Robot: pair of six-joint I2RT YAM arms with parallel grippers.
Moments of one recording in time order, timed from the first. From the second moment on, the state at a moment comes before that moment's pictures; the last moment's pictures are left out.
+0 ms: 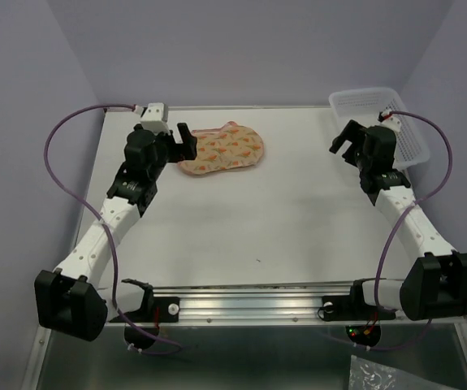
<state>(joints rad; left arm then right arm) -0.28 1.15 0.98 -0.01 -0.04 -0.26 0.07 1.26 0.99 -0.10 0.22 0.47</state>
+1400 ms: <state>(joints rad) -0.59 2.06 1.53 -0.22 0.03 0.63 0.07 1.40 0.99 -0.08 -0.09 0.35</state>
